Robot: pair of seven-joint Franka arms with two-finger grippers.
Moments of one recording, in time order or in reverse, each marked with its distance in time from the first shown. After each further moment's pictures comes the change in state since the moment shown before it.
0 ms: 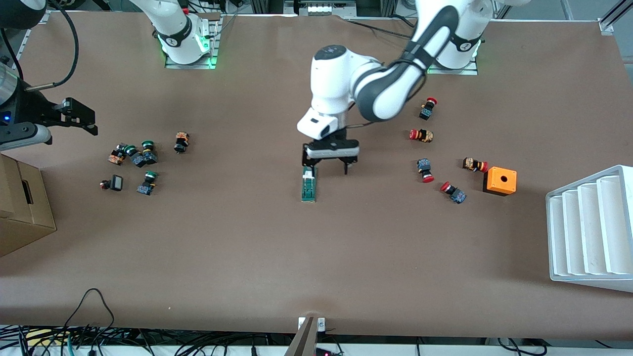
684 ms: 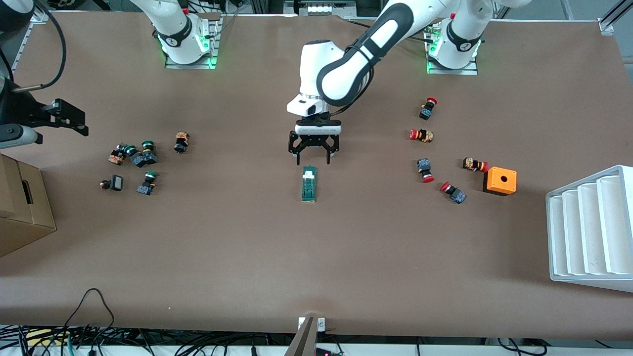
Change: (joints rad) left arm -0.086 0.070 -0.001 -0.074 0.510 0.022 -0.574; right arm -0.033 0.006 -0.009 -0.002 0.000 -0.005 -0.011
